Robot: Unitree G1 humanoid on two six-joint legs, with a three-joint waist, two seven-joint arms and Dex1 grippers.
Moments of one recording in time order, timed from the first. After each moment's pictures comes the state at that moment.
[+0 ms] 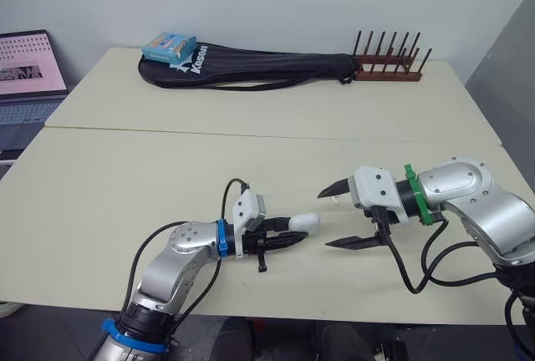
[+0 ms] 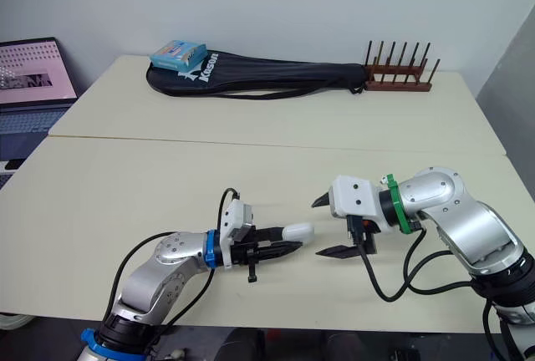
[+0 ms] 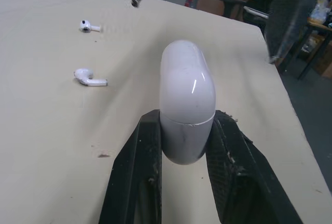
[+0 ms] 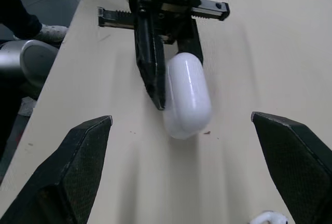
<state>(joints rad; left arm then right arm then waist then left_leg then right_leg) -0.20 0.42 -0.21 -0.19 -0.39 0.30 -1.04 -0.57 -0.85 0.30 -0.48 0.33 0.60 1.17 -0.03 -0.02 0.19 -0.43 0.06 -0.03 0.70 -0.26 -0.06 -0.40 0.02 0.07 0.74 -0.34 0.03</state>
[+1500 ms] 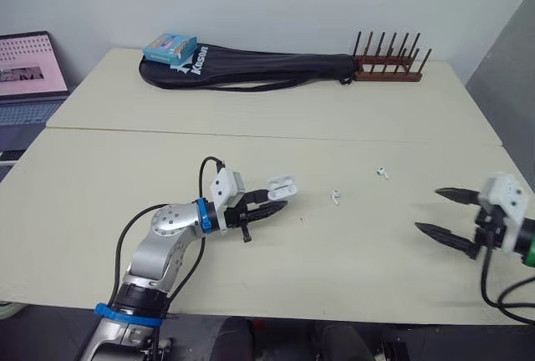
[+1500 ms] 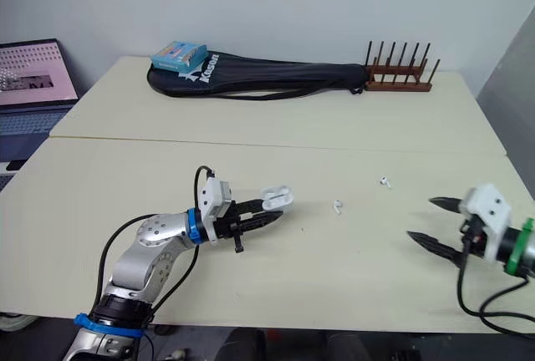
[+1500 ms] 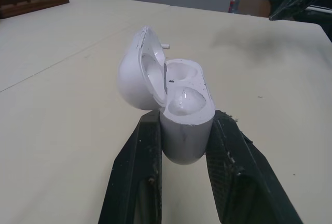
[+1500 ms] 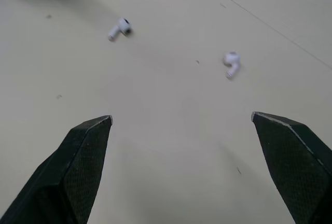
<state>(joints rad) -0.30 0.45 -0.09 0.01 -0.37 0.14 -1.04 0.17 -0.85 -0.51 -0.26 0.38 0.38 1.07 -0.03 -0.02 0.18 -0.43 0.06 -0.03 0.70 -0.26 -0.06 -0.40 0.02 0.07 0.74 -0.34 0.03</state>
